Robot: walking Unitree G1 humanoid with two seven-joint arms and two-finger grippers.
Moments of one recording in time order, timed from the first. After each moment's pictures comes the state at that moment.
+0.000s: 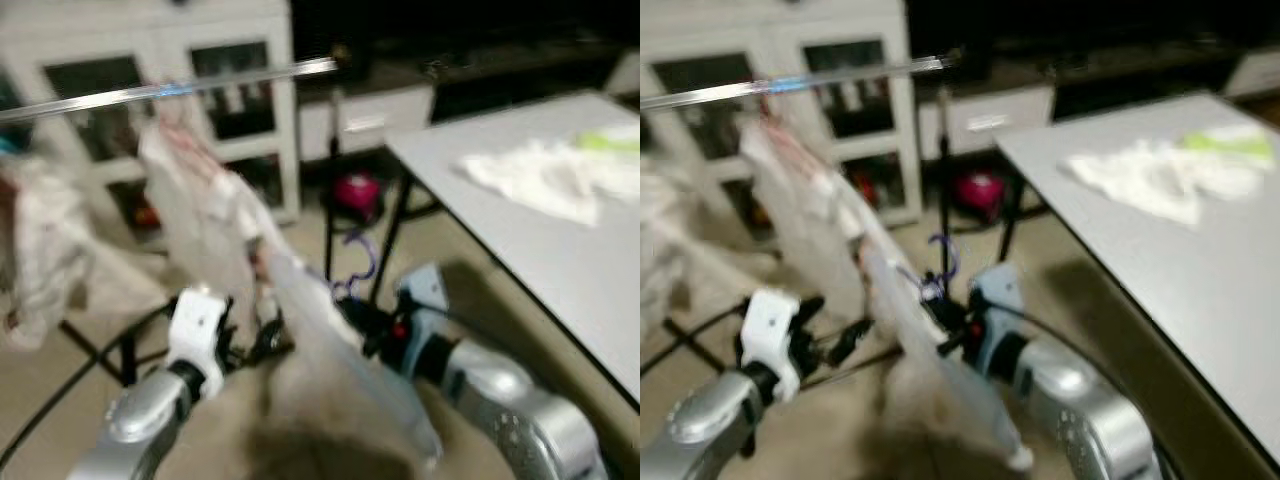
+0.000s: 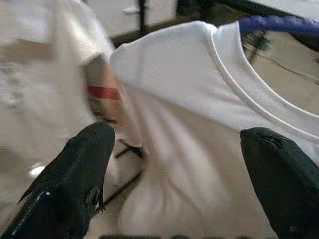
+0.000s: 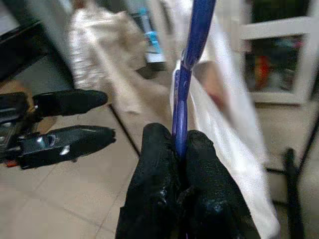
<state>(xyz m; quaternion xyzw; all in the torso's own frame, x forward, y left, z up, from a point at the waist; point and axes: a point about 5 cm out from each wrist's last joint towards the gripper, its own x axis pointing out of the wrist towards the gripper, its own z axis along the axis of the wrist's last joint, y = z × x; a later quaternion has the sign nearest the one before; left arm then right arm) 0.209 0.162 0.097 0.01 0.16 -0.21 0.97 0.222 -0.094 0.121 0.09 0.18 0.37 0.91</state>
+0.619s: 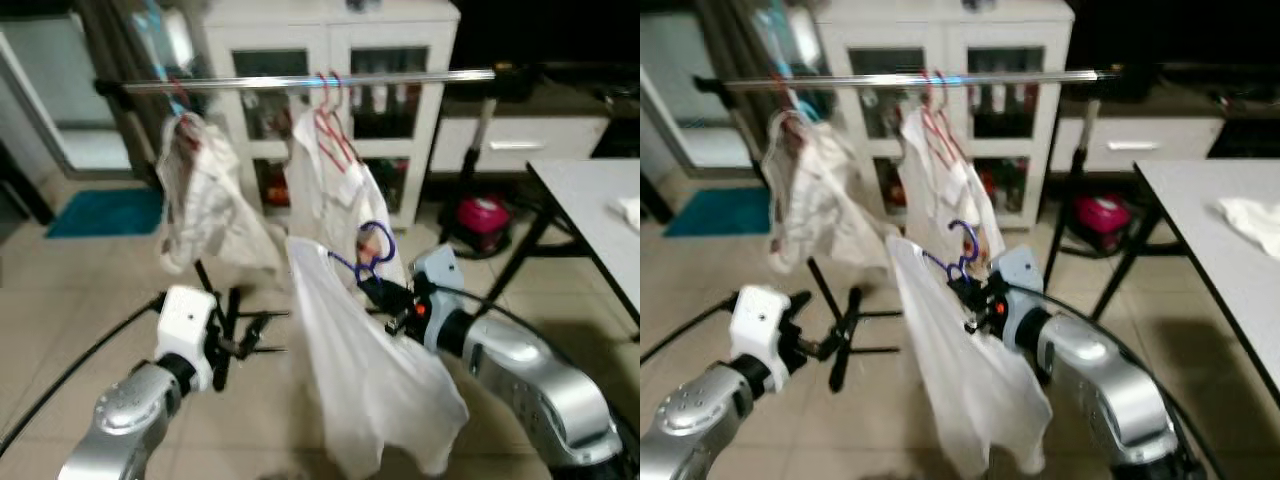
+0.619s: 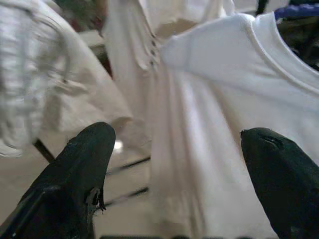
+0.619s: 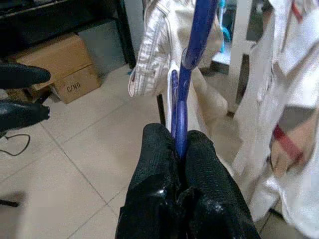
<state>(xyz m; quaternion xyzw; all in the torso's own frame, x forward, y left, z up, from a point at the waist) 0.219 0.177 0.103 0.04 0.14 -0.18 0.97 0.255 -0.122 0.128 0.01 0.15 0.36 0.92</state>
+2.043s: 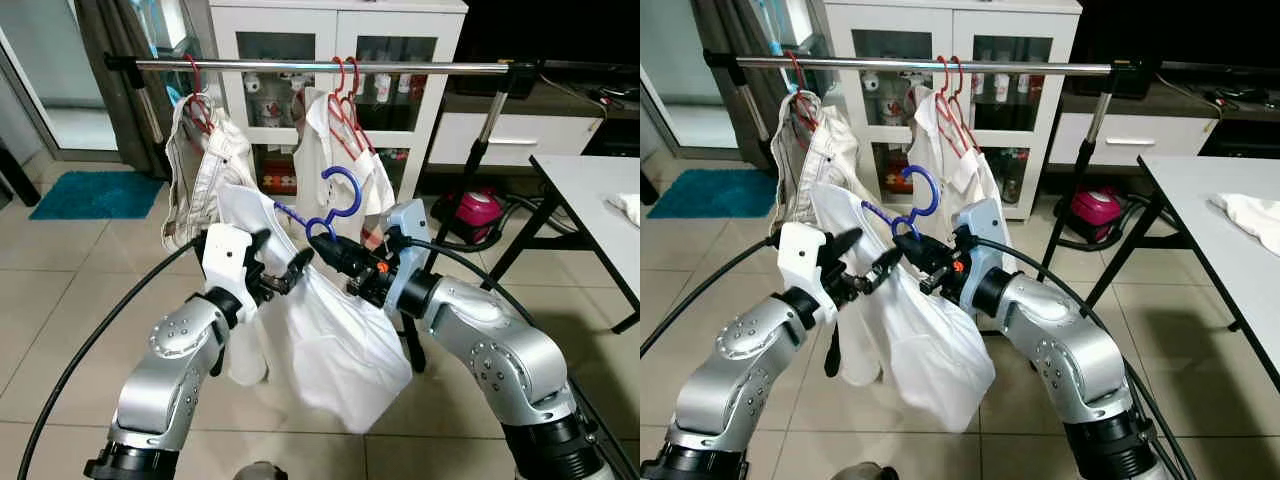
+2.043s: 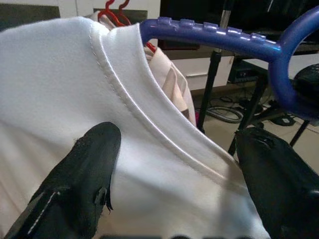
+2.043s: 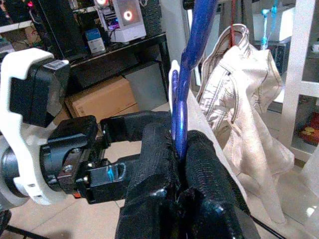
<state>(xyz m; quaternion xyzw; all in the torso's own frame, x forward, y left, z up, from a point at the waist) 0.273 0.132 0.132 -0.02 0.03 -0.25 0.97 0.269 -0.074 0.166 0.10 0.07 0.44 0.89</state>
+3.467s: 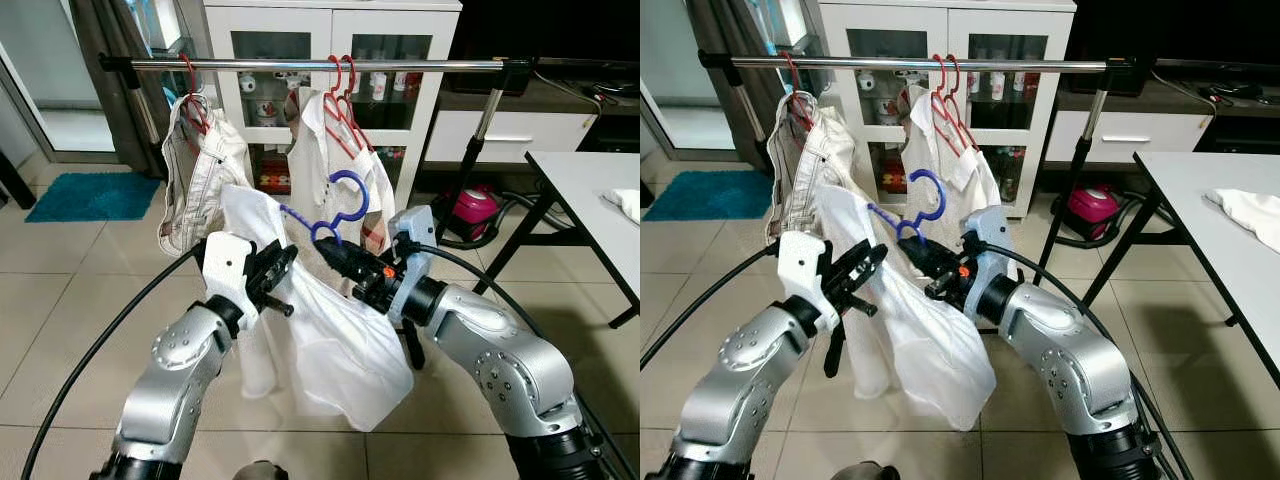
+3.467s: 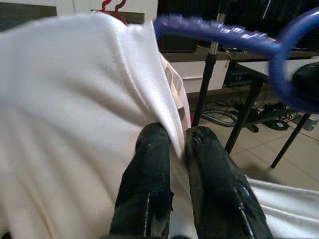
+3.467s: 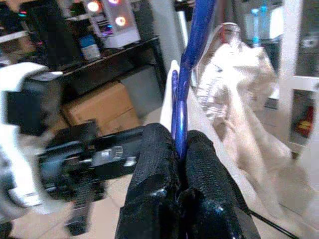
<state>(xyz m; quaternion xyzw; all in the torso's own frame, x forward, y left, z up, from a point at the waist) 0.264 0.131 0.127 -0.03 0.03 -0.25 0.97 0.267 -0.081 0.161 0.12 0.08 0.41 0.90</state>
